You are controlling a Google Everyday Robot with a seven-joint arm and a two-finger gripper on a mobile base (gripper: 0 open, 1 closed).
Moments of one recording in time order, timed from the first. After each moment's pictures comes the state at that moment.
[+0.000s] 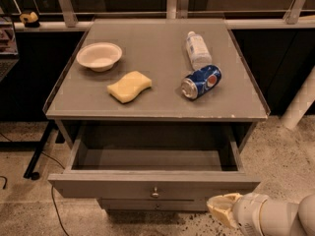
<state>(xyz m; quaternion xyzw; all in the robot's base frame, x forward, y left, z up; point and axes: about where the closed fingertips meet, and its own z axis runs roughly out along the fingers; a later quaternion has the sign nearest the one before) 0.351 -0.169 0.638 -0.31 0.87 0.19 0.34</state>
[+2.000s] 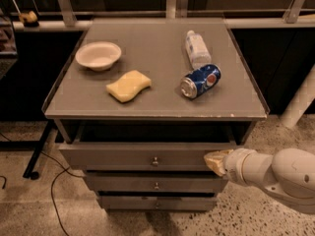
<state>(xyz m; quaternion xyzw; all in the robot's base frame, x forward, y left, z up) 0.484 -0.192 0.655 -0.25 0.87 0.13 0.40</state>
